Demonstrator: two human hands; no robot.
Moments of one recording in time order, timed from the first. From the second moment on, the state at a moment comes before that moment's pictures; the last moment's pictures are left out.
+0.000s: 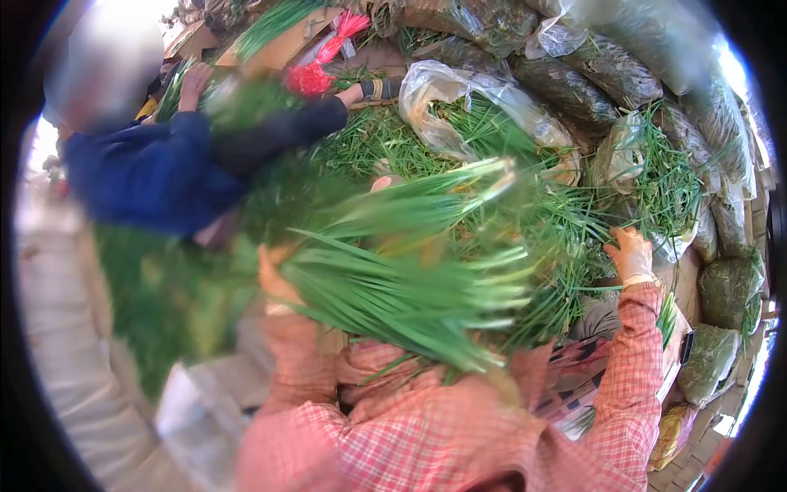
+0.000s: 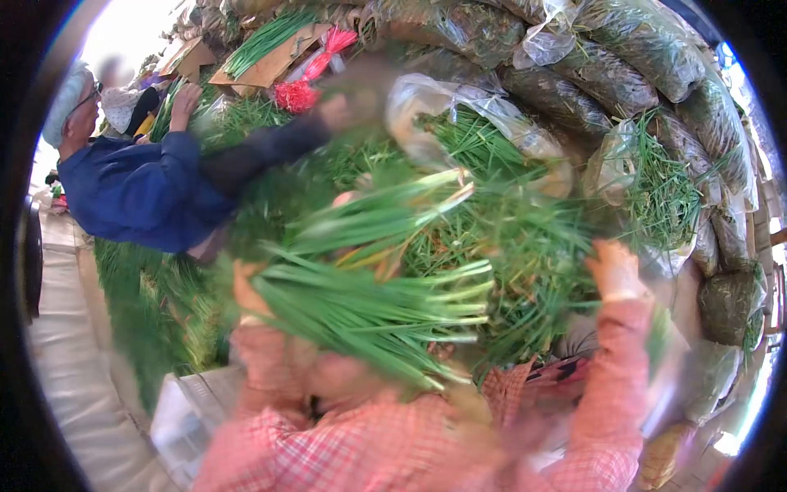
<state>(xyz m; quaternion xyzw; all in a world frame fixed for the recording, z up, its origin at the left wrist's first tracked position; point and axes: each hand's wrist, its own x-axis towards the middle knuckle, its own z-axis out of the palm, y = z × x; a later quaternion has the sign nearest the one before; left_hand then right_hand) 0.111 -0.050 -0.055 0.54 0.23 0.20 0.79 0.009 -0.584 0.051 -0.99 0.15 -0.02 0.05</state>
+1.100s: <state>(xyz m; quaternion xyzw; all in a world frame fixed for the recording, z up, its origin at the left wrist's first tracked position) 0.120 -0.075 -0.047 0.72 0.08 0.39 0.57 0.068 -0.428 0.056 -0.56 0.18 -0.02 0.81</state>
